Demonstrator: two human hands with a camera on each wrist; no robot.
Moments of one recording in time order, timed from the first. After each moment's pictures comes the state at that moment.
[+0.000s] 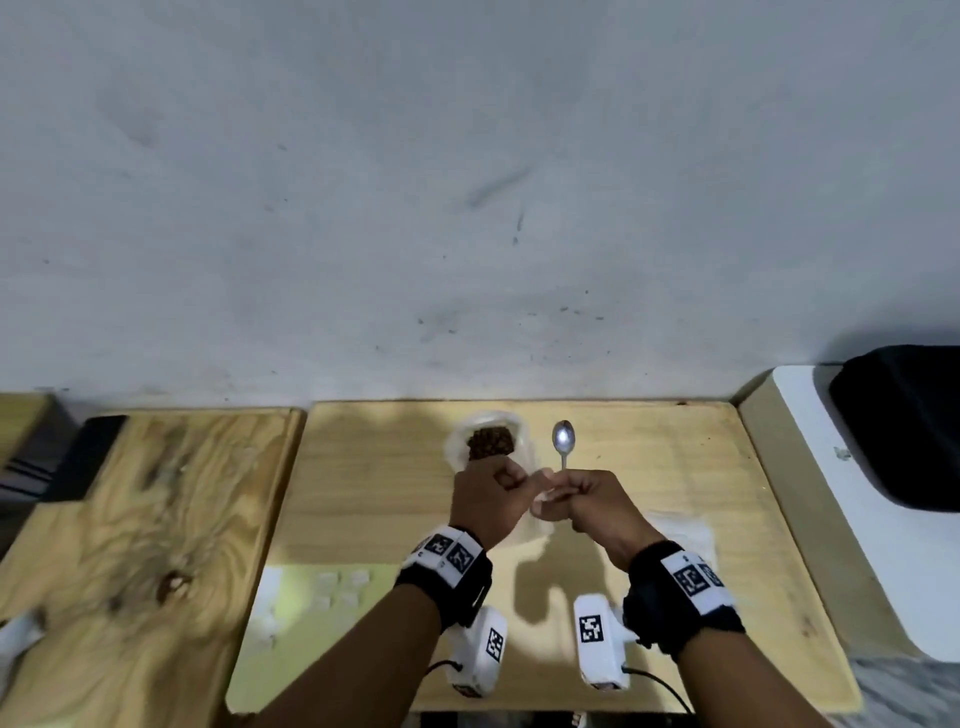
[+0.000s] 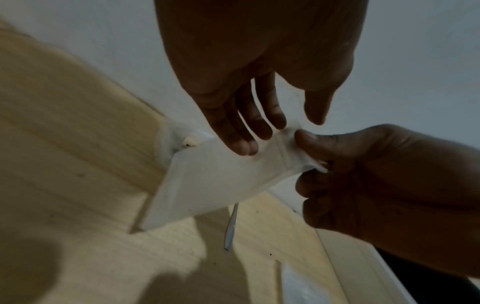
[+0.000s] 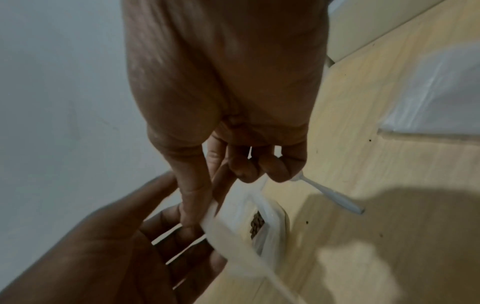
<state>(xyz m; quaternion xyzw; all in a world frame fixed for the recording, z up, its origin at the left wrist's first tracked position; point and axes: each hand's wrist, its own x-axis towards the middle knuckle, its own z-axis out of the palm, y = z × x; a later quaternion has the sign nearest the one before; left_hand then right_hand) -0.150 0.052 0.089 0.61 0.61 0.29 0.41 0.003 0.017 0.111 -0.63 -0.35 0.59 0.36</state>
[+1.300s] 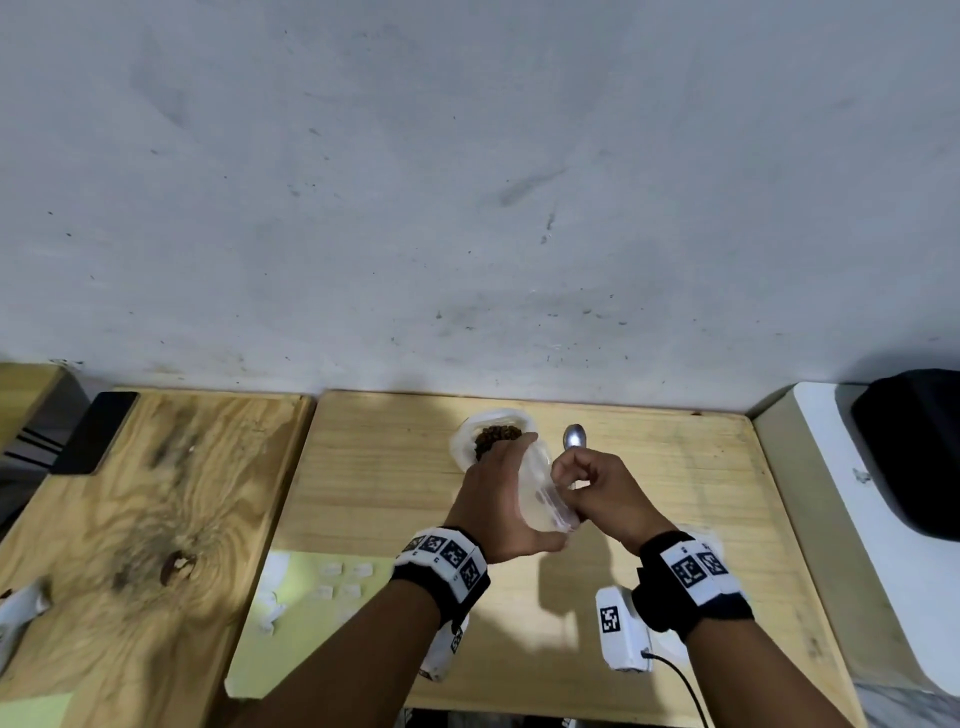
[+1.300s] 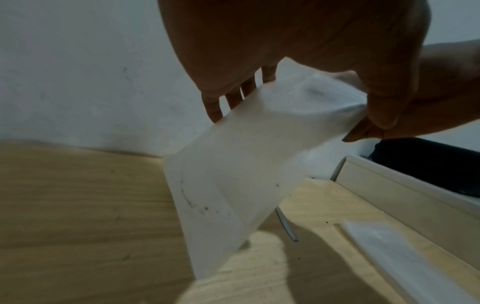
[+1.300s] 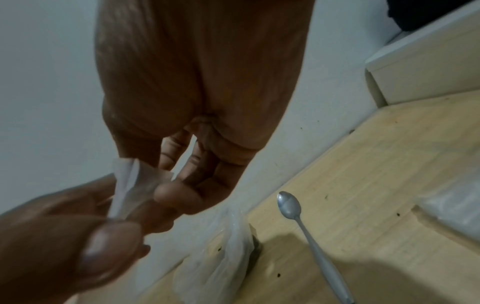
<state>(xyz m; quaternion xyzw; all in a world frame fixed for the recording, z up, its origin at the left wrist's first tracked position) -0.170 0.054 0.083 0.78 0.50 0.19 0.33 0.013 0.040 0.099 -0.60 -0.51 0.53 0.33</state>
